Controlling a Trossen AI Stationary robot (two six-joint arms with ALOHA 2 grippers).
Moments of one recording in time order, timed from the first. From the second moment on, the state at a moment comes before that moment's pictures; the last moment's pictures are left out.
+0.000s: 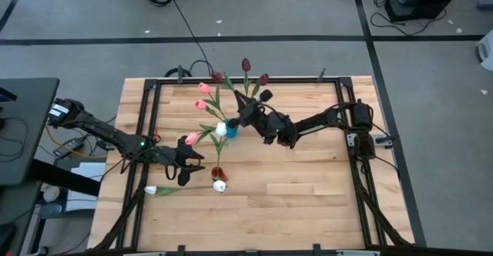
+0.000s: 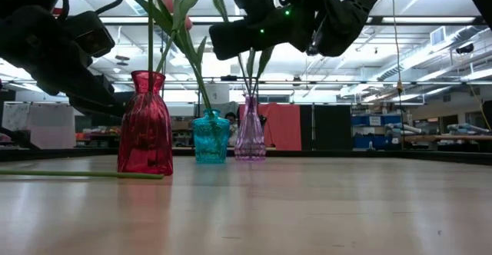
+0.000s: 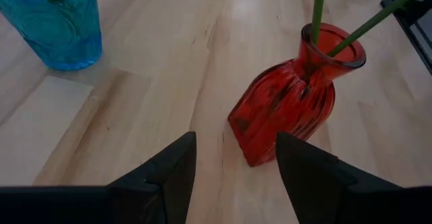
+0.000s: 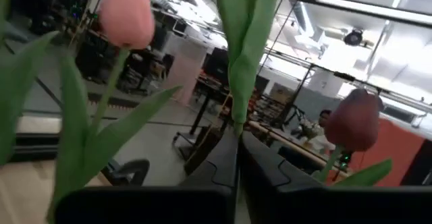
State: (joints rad) left arm -0.35 0.87 0.21 0.10 -0.30 -0.47; right arm -0.06 2.00 1.12 1.22 0.80 -0.69
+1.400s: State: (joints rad) left arm -0.35 0.87 0.21 0.08 -0.18 -0.53; right arm 0.00 1.85 1.21 0.34 1.00 -0.04
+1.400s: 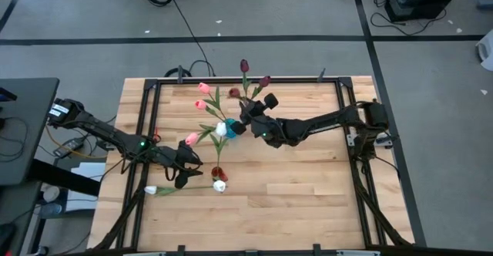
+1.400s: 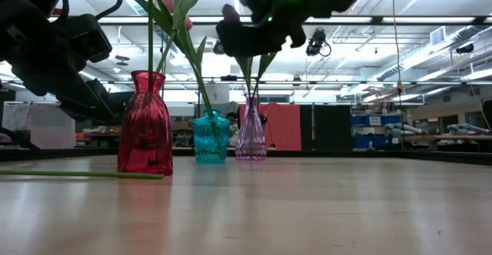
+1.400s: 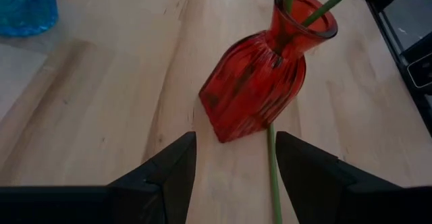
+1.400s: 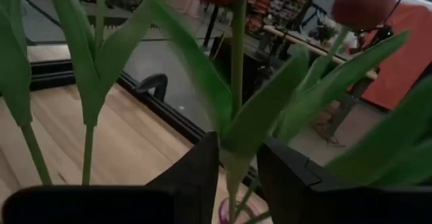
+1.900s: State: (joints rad) left arm -0.35 0.87 0.21 0.07 -0.11 -0.58; right arm 0.09 1.71 1.21 0.00 0.95 0.09
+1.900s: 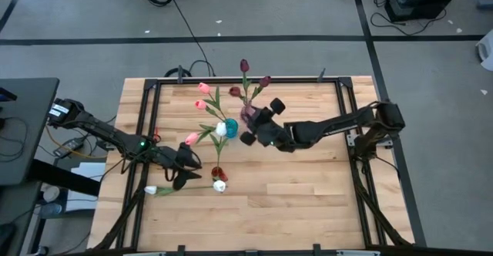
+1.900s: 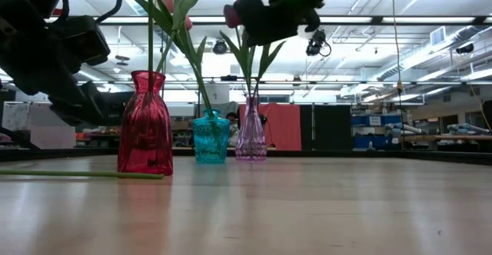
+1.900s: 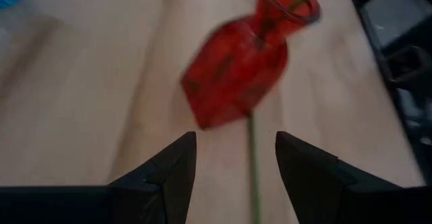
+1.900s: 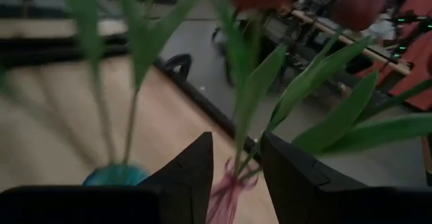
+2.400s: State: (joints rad) left arm -0.47 0.93 0.21 -0.07 0.13 -0.79; right arm 0.25 1.63 1.21 -0.50 0.70 0.56
